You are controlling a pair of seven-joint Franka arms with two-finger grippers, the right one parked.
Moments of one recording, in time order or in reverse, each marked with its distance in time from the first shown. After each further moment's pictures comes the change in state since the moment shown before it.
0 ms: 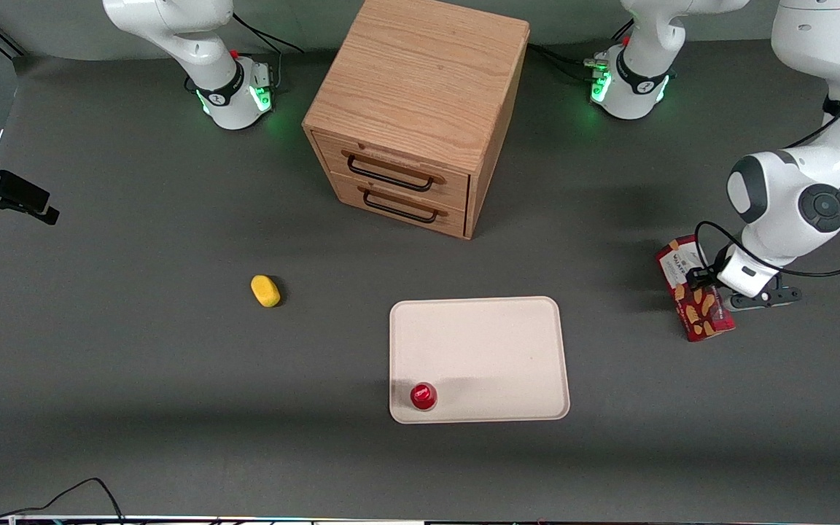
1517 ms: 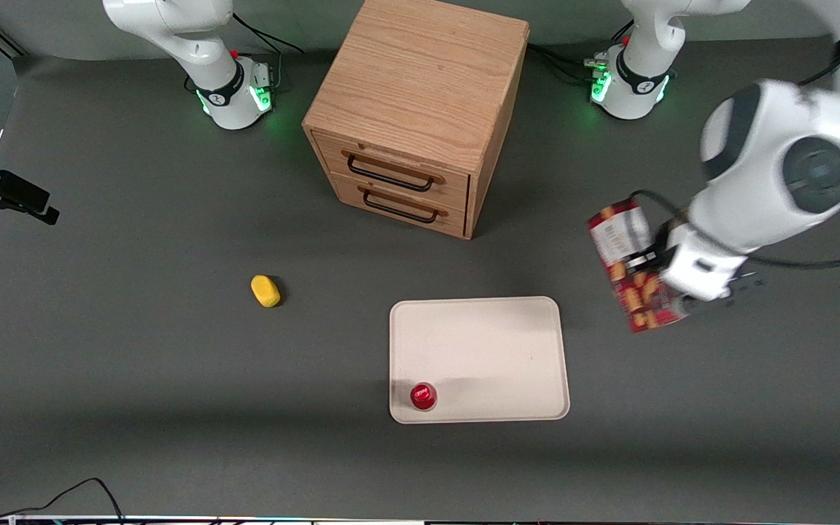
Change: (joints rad) arm -0.068 -0.012 -0.359 0.614 -0.008 -0.708 -0.661
